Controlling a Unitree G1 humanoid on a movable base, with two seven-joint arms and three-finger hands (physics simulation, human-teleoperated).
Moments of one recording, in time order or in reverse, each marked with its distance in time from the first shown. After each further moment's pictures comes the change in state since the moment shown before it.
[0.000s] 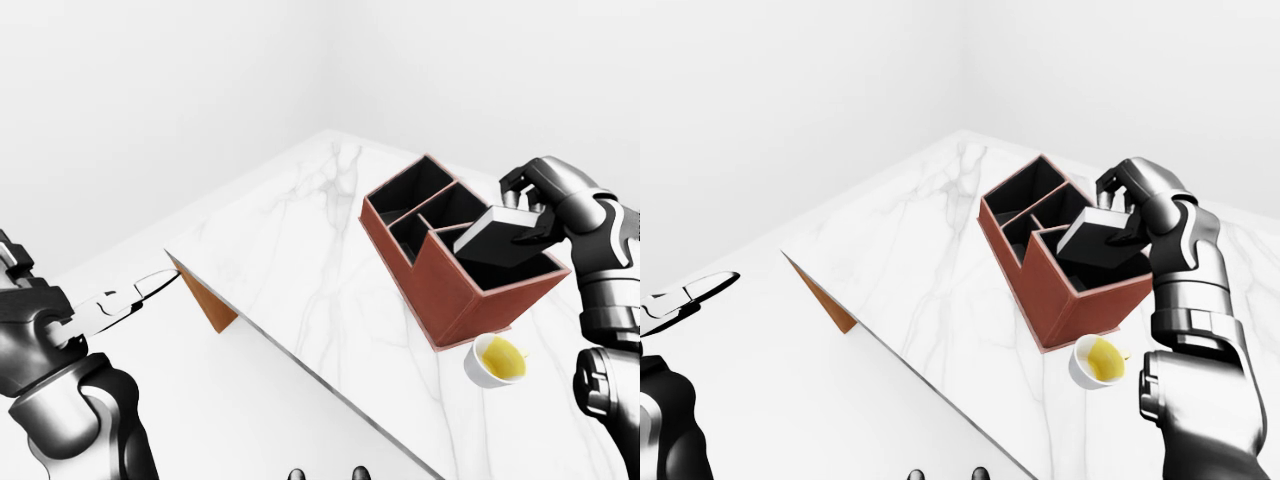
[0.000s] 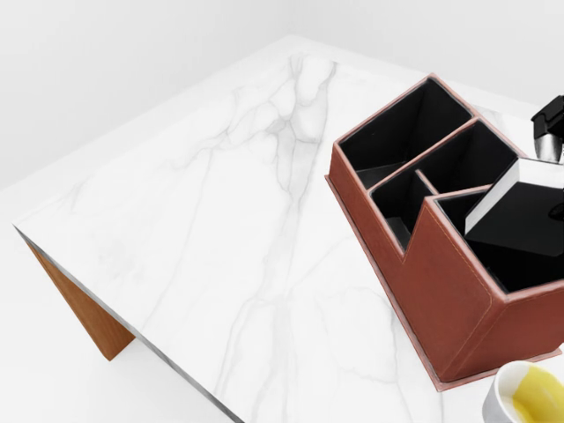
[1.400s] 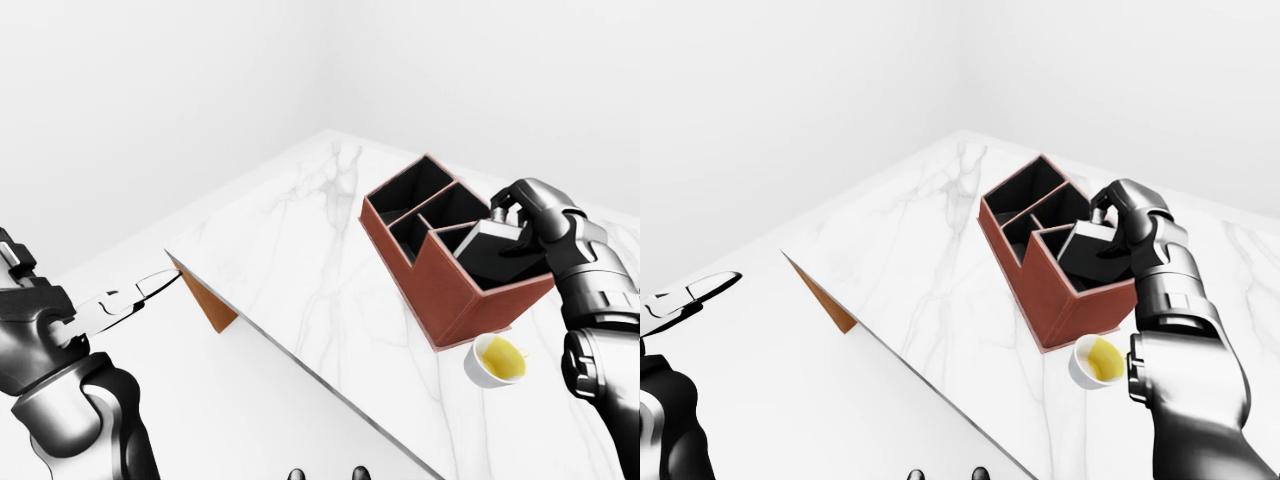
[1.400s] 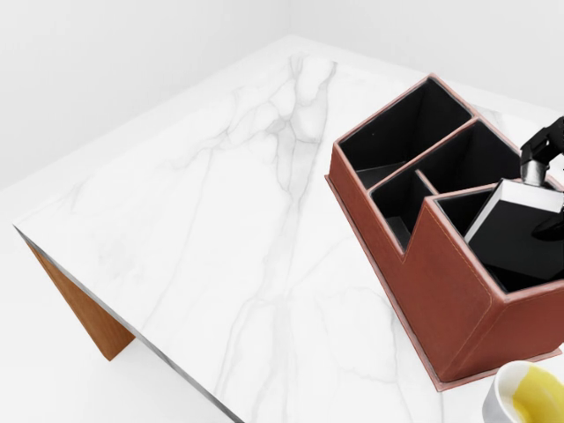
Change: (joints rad) left arm 0.000 -0.001 -0.005 0.007 0.006 -0.007 0.000; right arm -0.120 0.034 0.096 0.364 -0.060 0.000 -0.195
